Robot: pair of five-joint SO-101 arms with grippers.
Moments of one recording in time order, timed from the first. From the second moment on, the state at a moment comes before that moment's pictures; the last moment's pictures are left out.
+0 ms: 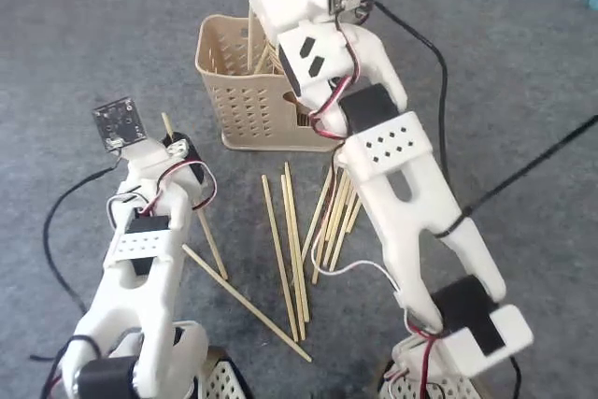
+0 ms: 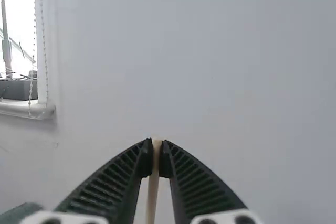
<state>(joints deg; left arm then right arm) -12.6 -26.9 71.2 2.0 20.9 -30.5 0.3 -7.4 -0.6 -2.2</state>
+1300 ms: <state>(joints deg) -13.0 -26.9 71.2 2.0 20.9 -21.0 -20.5 -7.6 93.1 -14.1</state>
